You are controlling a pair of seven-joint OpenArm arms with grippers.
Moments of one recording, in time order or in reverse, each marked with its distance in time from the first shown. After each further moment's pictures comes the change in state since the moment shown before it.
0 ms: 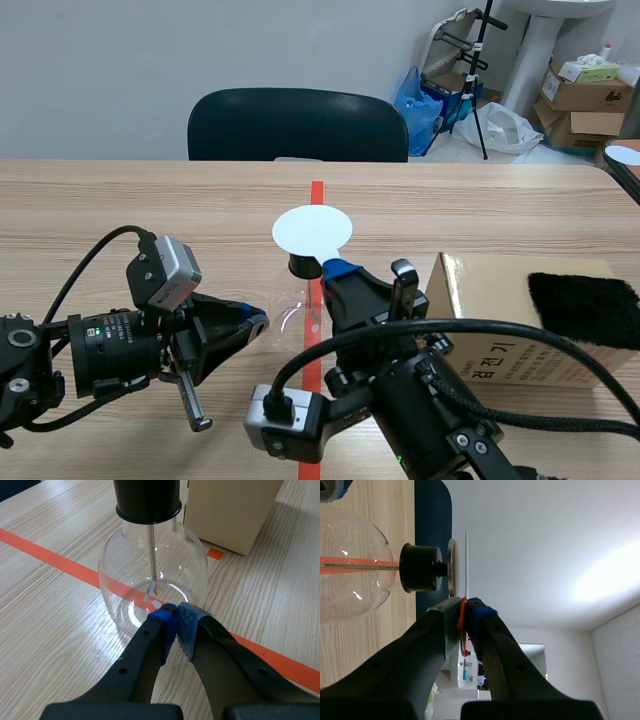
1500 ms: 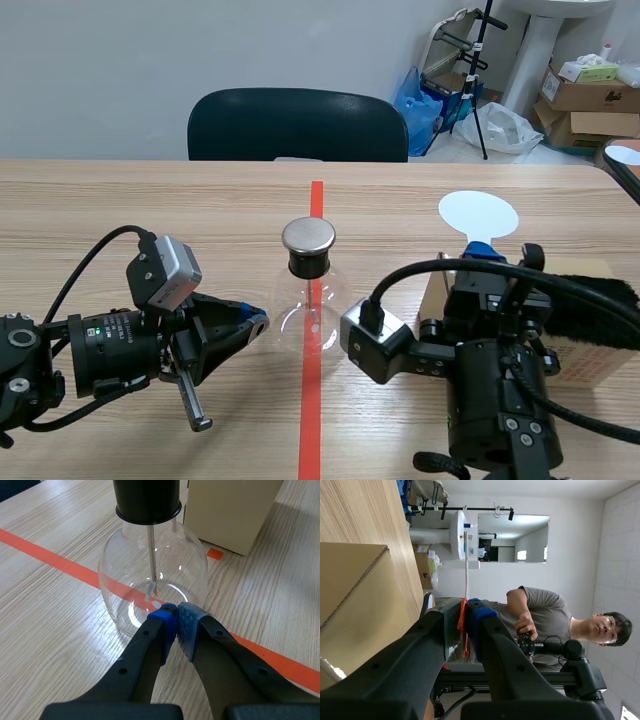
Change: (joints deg) left arm 0.0 0.0 0.0 0.0 0.0 0.0 0.0; right arm 0.0 0.0 0.0 0.0 0.0 0.0 -35.4
